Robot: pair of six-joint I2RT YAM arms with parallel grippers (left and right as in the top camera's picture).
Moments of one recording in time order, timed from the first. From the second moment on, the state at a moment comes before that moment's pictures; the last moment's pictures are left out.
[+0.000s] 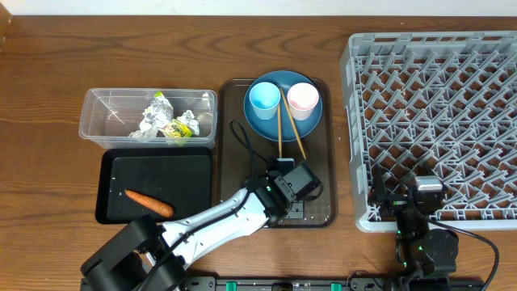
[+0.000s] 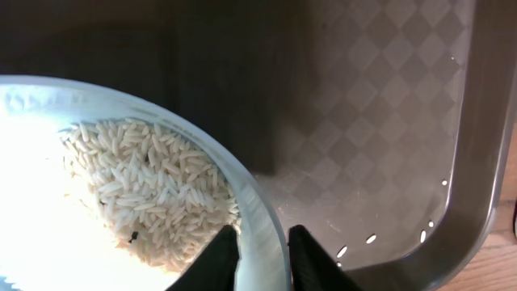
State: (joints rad) left arm -0.96 1.62 0.89 -0.54 -0.03 -0.94; right arm 0.08 0.01 0.01 -0.07 0.03 0.02
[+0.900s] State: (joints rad) left arm -0.95 1.59 0.89 -0.55 -0.05 -0.93; right arm 0.08 0.01 0.01 -0.07 0.03 0.02
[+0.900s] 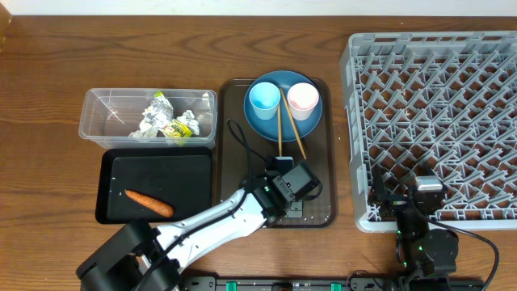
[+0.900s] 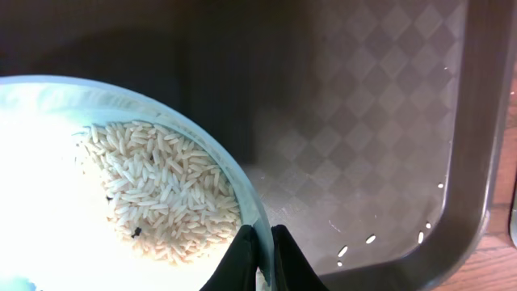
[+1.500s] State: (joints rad) left arm -0.94 1.42 0.89 -0.59 -0.02 -0.82; right arm 0.08 0.01 0.01 -0.07 0.03 0.02
